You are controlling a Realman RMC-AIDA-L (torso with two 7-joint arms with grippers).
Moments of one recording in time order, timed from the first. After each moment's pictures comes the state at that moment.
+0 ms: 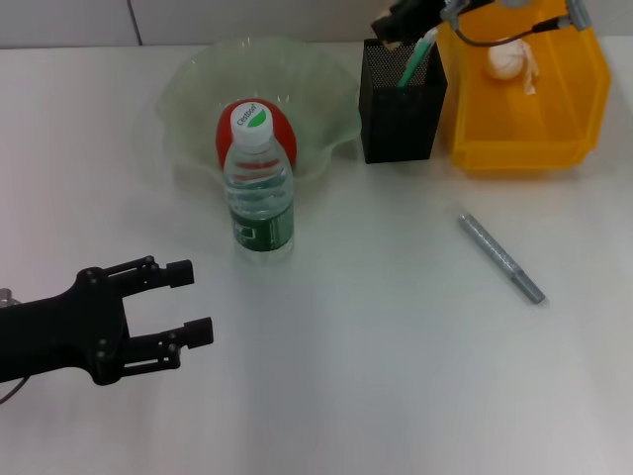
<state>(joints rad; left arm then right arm) -0.28 -1.99 0.87 0.54 1.74 1.78 -1.20 0.98 2.08 -1.12 -0.92 -2.56 -1.05 2.35</state>
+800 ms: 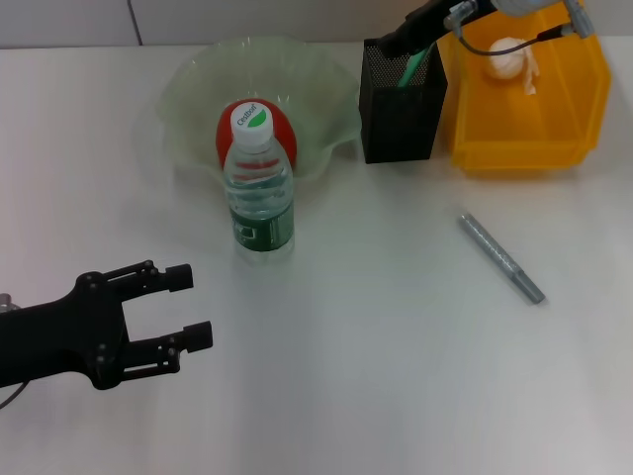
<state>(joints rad) -0.28 -1.99 0.87 0.54 1.74 1.78 -1.20 0.99 2.08 -1.13 -0.90 -2.62 -1.06 2.42</state>
